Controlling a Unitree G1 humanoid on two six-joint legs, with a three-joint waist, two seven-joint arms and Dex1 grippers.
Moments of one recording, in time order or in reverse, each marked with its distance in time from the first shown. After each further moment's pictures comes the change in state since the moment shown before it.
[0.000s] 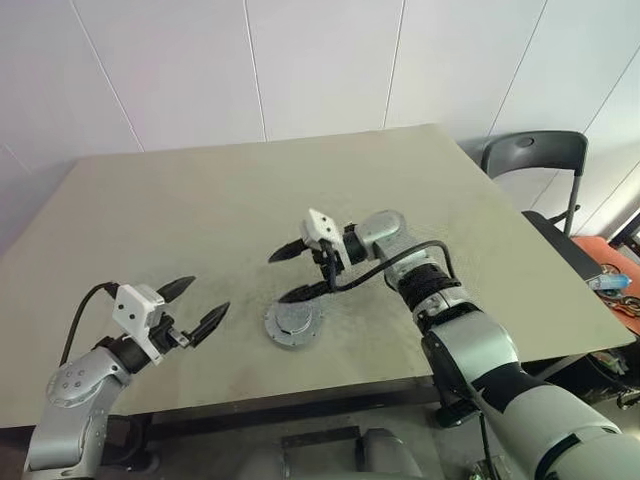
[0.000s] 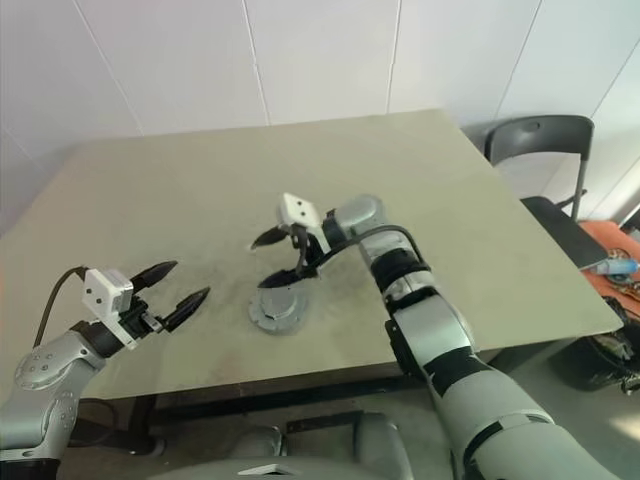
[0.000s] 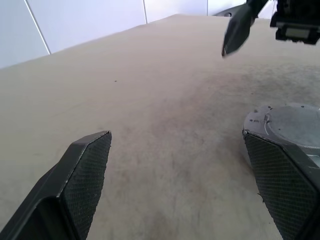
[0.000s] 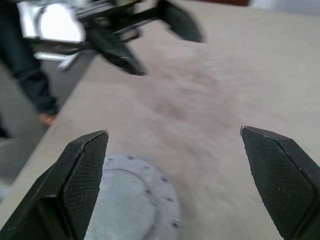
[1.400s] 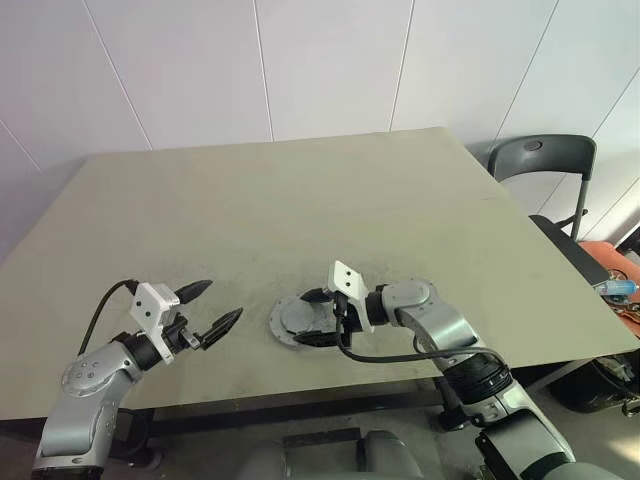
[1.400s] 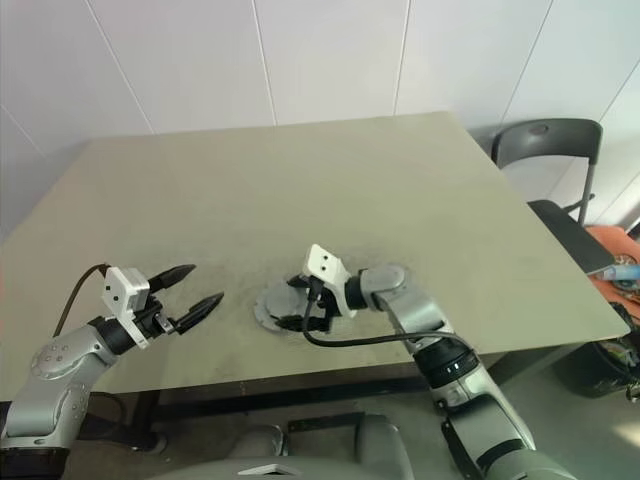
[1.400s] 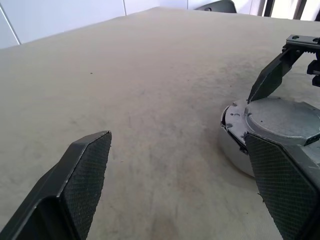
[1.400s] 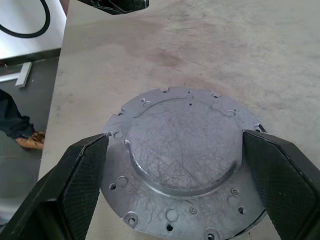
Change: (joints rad) left arm -0.056 0.008 -0.056 0.057 0.000 0.019 -0.072; right arm 0.489 -0.173 0.196 -0.784 0.102 0.487 -0.371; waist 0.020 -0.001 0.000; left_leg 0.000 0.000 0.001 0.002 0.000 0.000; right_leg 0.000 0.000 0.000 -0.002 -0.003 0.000
